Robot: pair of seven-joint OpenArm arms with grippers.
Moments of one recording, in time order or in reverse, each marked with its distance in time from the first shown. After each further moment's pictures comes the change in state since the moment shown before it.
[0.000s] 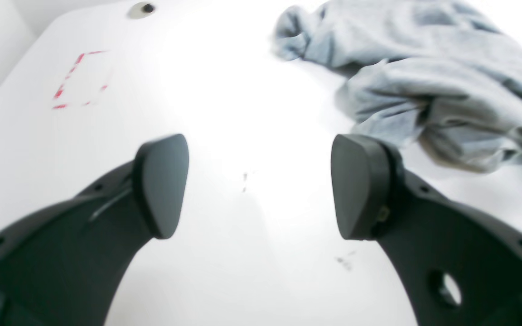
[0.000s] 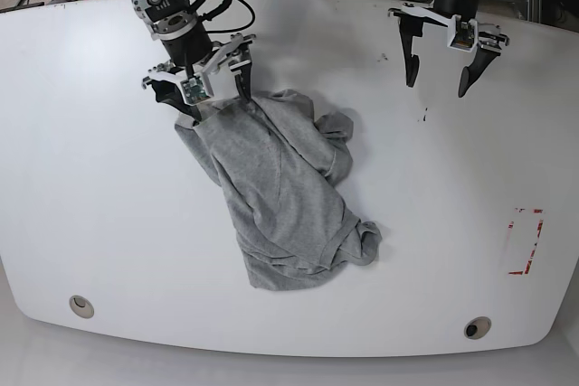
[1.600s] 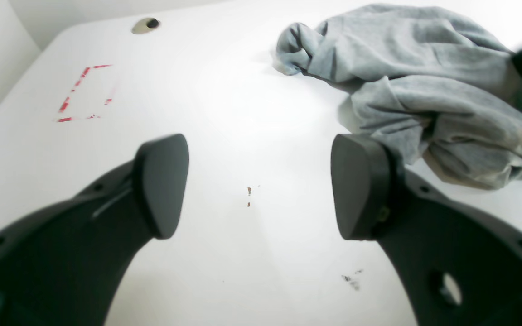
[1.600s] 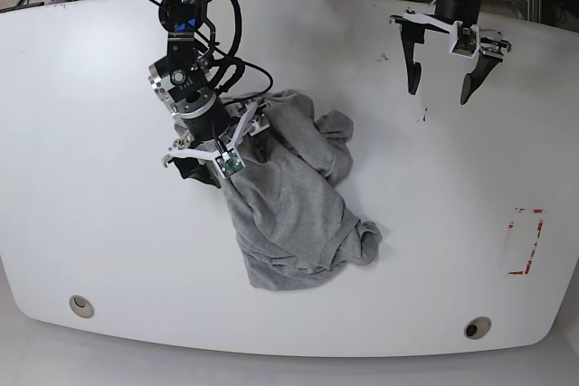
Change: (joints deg) left arm -1.8 0.0 -0.1 -0.1 0.0 0.0 0.1; right arm 21.5 1.1 -6.0 -12.3 -10.0 0.5 -6.2
